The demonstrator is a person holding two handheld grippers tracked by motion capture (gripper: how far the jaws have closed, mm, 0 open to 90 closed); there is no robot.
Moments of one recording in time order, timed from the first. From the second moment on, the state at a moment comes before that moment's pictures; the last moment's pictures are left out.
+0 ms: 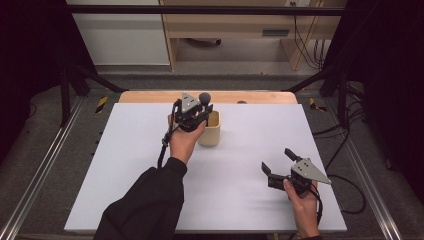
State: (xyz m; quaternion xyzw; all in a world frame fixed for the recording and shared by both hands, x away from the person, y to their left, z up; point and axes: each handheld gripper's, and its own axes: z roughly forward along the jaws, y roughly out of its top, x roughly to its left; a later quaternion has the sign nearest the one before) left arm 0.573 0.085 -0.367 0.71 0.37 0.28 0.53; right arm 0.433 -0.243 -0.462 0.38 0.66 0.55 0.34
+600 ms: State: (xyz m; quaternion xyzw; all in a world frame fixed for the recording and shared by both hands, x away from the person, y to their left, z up) left arm 0.541 0.109 -0.339 0.70 0.33 0.32 0.55; right arm 0.433 -0.240 -0.462 0.38 0.66 0.55 0.34
